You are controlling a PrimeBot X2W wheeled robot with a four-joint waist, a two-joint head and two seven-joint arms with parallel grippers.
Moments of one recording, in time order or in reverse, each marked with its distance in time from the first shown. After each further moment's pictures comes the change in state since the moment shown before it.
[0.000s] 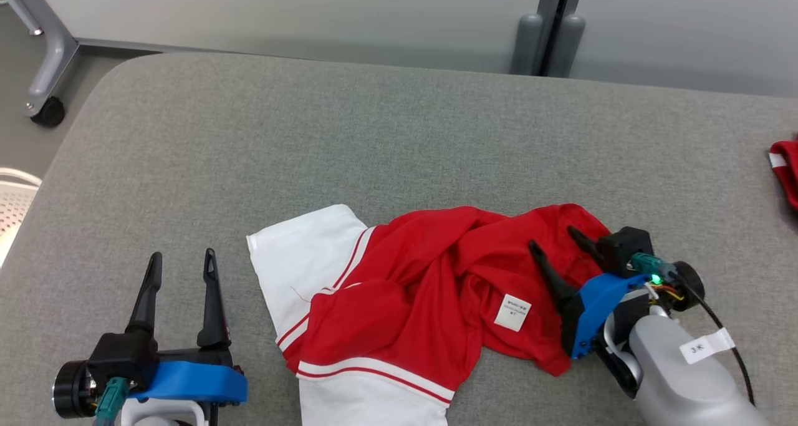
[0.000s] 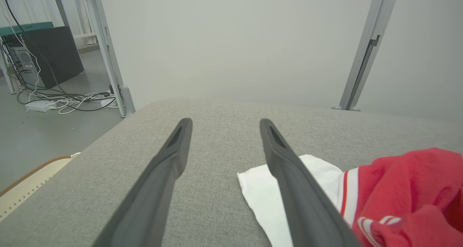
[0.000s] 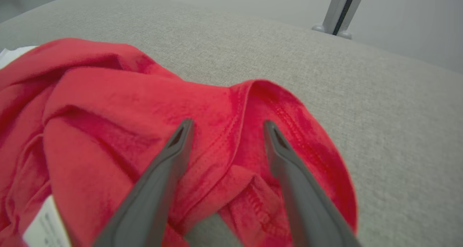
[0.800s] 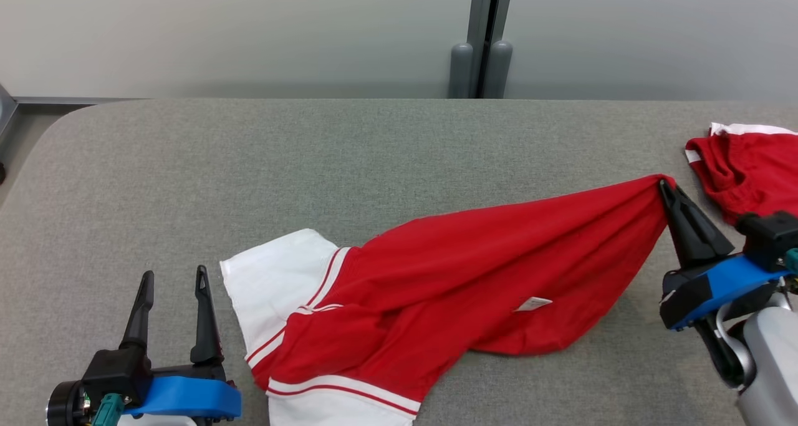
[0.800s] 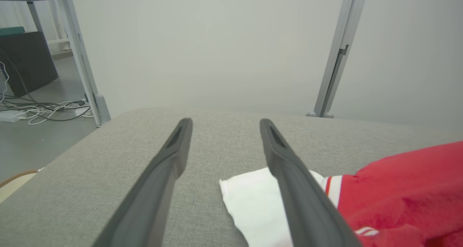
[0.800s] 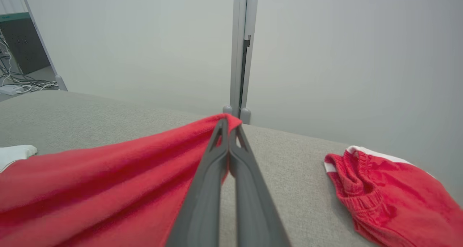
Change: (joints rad) left arm 0.035 0.000 0.012 -0.003 -0.004 0.016 0.000; right arm 0.151 -0.177 -0.196 -0.359 0.077 0.000 -0.060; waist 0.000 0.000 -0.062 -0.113
